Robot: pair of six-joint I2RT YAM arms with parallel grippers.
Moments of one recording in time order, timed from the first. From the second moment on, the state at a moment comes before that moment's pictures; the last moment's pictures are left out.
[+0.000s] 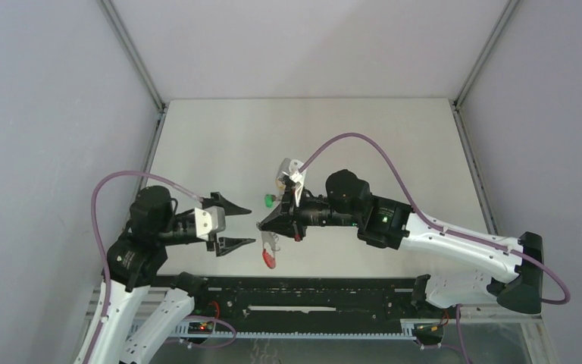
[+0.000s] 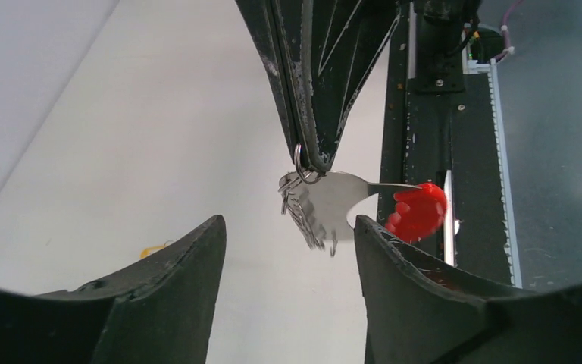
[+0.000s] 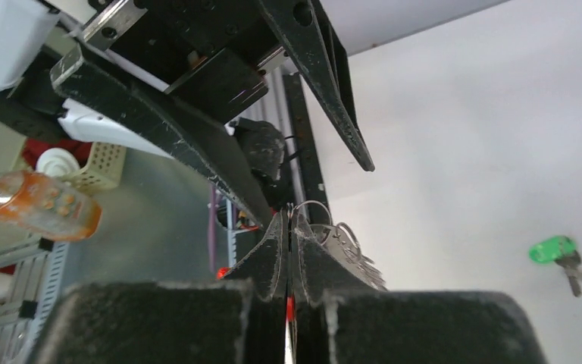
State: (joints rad) left arm -0.34 0.56 0.92 -0.75 0.96 0.52; right arm 1.17 1.24 1.14 -0.07 -0.29 0.26
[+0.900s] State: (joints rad) left arm -0.37 0.53 0.97 -0.78 1.08 0.58; right arm 1.15 1.27 1.14 0.03 -0.53 0.32
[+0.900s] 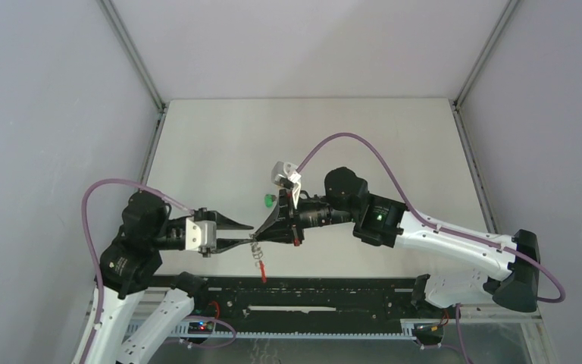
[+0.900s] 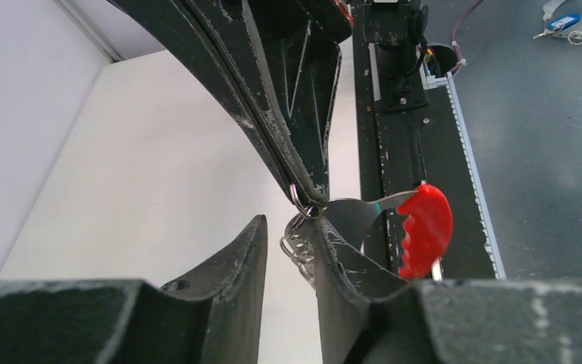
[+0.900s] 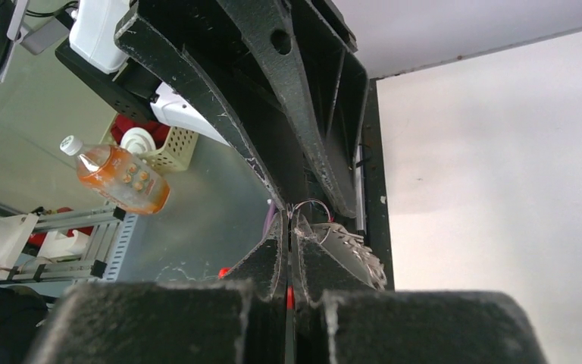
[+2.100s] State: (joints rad) left arm -0.38 0.51 0.94 -0.53 0.95 0.14; right arm 1.13 1.18 1.14 -0.06 -0.44 0.24
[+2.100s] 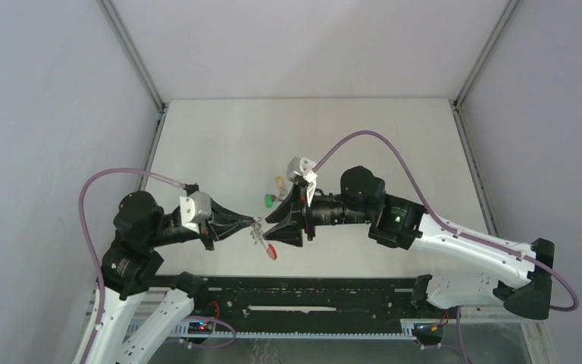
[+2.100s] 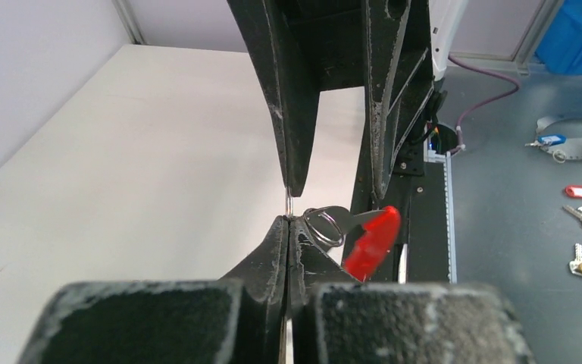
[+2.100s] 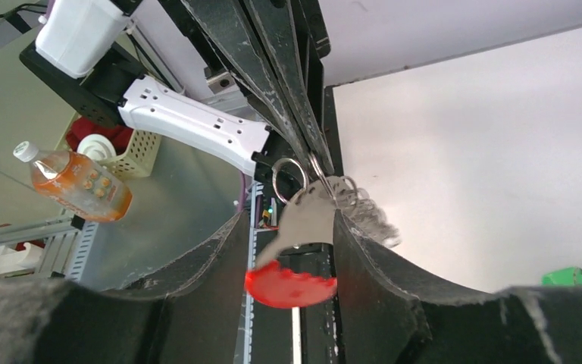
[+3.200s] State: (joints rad) left arm -0.38 0.50 0.87 -0.32 0.69 -0.19; right arm 1.35 1.21 1.11 -0.04 0.20 0.05
